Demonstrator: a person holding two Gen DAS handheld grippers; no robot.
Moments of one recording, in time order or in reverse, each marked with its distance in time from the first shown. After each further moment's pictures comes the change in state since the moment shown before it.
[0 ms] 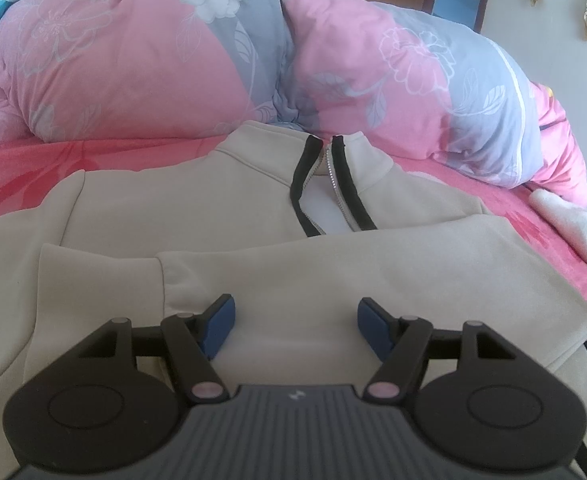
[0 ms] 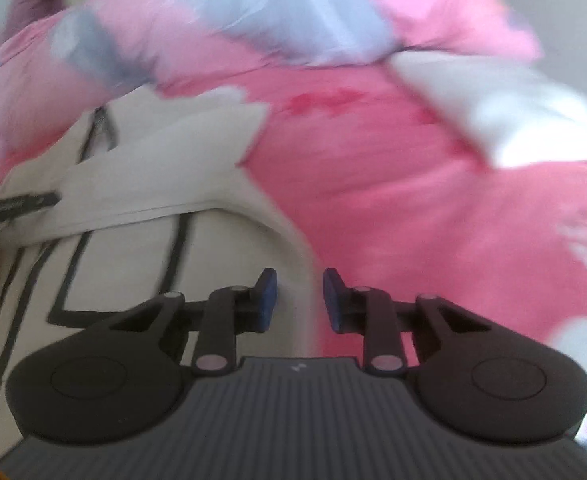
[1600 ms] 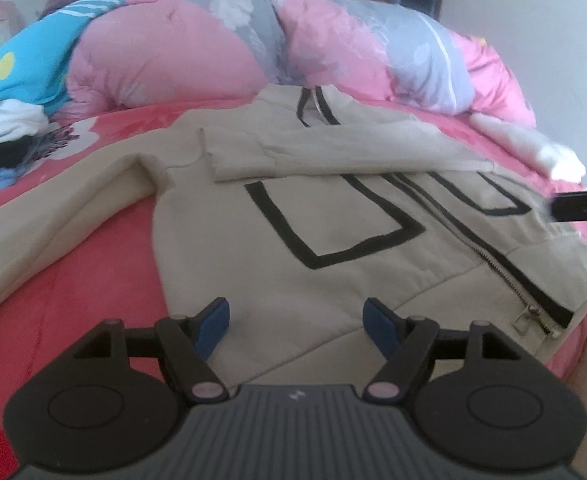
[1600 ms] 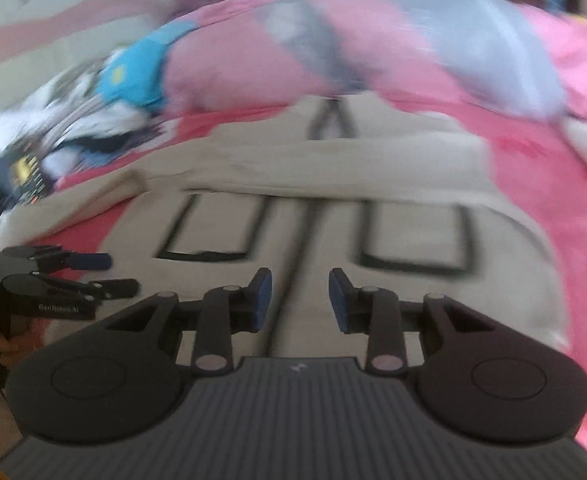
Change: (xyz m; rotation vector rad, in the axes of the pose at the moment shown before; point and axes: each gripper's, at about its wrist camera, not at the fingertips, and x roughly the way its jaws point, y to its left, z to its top) left arm -0.242 0.025 -0.116 0.096 0.069 0.009; right arm -0.073 0.173 -0.042 -0.288 -0.022 0.392
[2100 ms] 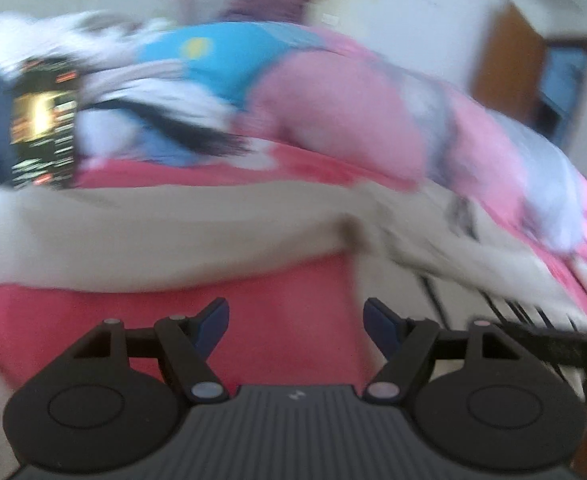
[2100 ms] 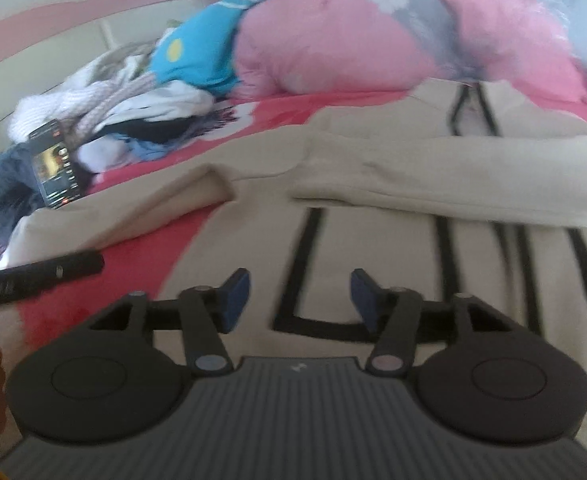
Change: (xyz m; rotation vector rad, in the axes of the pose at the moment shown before) left arm -0.062 0.119 -0.014 -0.481 -0.200 0.292; right arm 0.127 0.097 0.031 -0.013 0.008 0.143
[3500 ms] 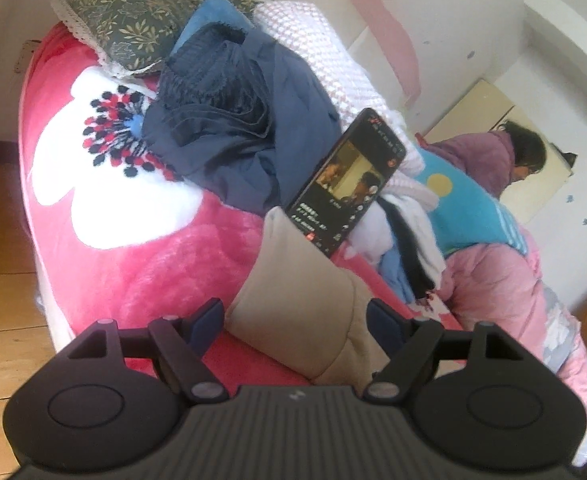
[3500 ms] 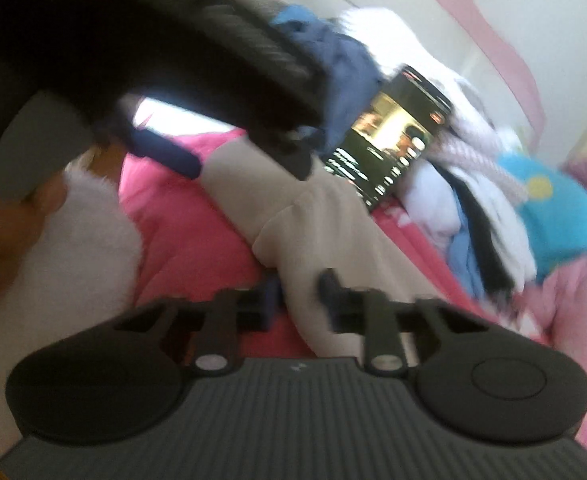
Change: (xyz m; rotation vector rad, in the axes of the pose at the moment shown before) left arm -0.036 0.178 0.005 -0.539 -0.285 0.149; right arm 0.117 0.306 -0.019 -1.001 -0.119 0.332
